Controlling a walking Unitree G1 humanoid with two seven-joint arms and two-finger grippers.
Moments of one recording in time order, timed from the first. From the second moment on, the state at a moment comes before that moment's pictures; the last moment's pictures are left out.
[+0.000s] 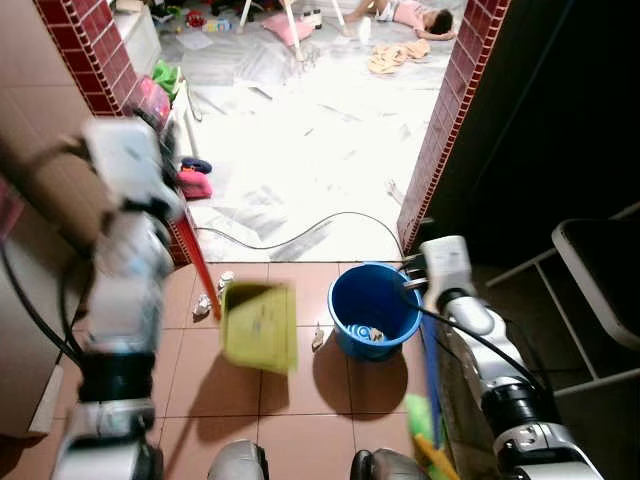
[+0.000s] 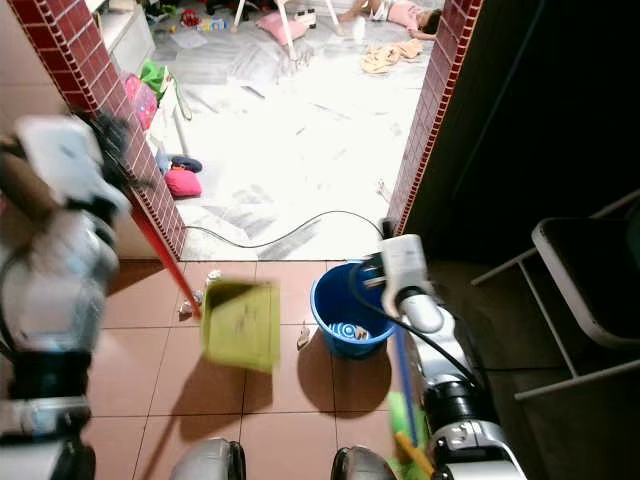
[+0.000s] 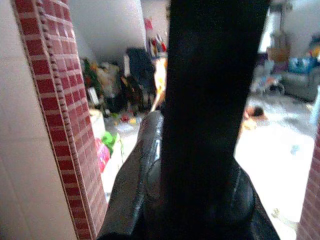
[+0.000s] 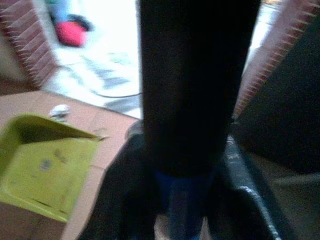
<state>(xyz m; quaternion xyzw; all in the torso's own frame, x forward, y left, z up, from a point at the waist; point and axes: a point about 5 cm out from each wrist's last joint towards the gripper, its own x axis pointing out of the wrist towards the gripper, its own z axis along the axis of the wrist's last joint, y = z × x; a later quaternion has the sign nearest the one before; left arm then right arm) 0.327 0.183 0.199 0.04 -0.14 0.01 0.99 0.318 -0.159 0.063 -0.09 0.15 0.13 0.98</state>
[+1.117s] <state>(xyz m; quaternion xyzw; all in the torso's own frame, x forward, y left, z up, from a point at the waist) 0.305 0.176 0.113 0.06 -0.03 0.06 1.00 0.357 -0.104 0.153 -0.03 -0.10 0.15 0.98</state>
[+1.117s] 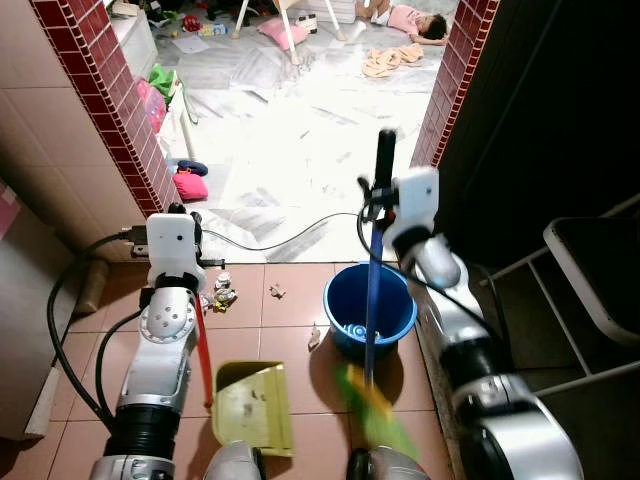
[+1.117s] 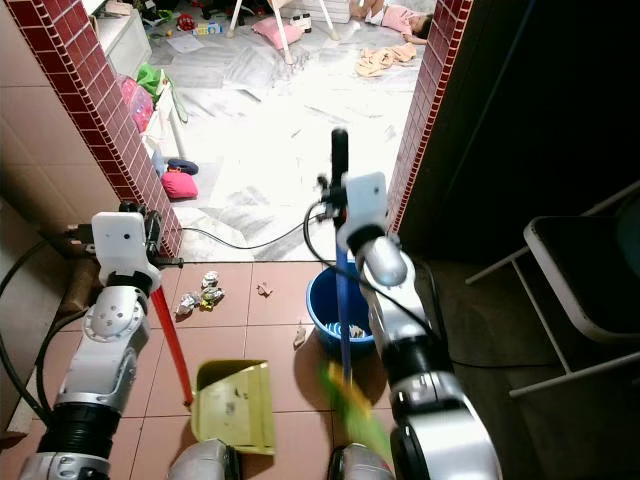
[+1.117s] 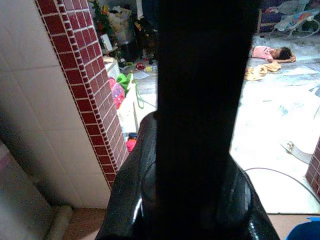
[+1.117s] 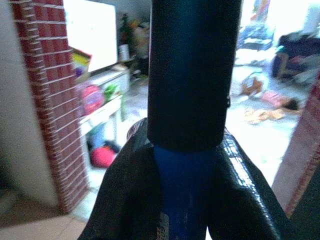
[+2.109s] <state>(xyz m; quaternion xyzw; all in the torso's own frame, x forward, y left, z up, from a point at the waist) 0.298 0.152 0.095 0.03 -0.01 0.04 1.00 0.357 -0.130 0.135 -0.09 -0.11 0.08 0.99</state>
